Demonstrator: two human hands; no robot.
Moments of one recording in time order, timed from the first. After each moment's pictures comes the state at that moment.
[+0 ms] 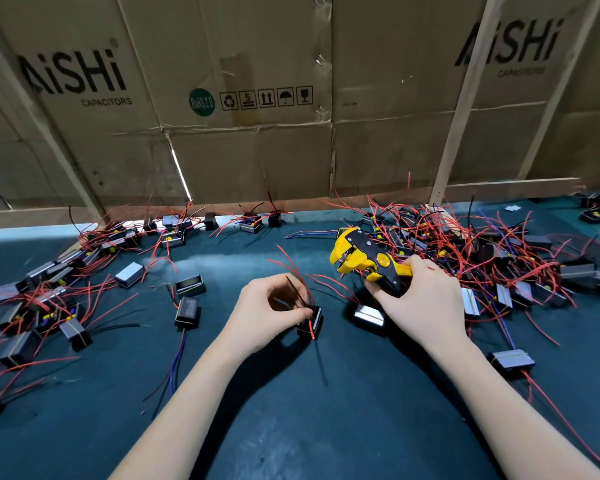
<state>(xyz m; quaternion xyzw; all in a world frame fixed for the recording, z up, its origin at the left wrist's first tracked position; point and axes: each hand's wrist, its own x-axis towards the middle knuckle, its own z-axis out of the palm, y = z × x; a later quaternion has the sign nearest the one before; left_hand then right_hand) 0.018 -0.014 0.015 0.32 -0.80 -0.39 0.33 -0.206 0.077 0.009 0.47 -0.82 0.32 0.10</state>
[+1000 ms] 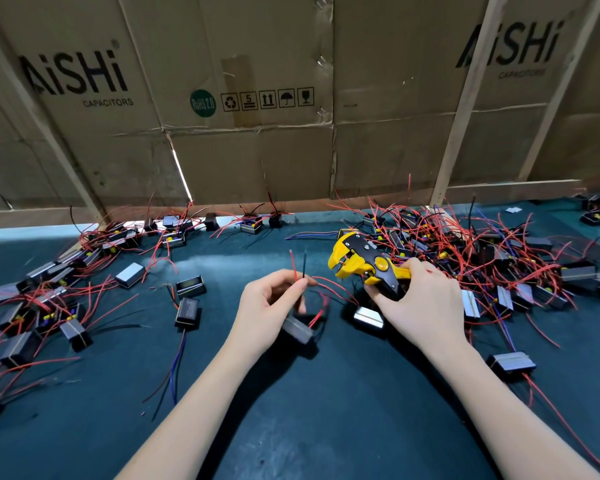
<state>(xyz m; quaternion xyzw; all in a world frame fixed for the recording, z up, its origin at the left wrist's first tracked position) 0.008 -0.006 0.009 0.30 -0.71 -0.48 0.42 -0.206 0.076 0.003 0.48 -0.81 0.31 0.14</state>
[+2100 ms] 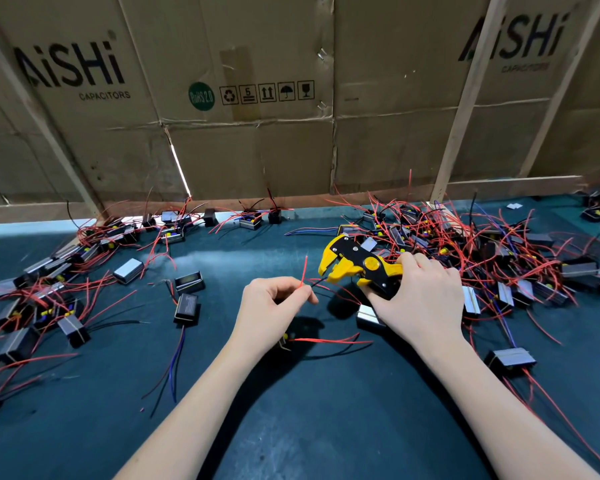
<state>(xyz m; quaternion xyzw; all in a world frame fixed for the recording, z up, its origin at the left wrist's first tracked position) 0.006 -0.001 0.008 0.37 -0.73 -0.42 0.39 -0.200 0.073 0.002 0.50 -0.80 0.24 0.25</state>
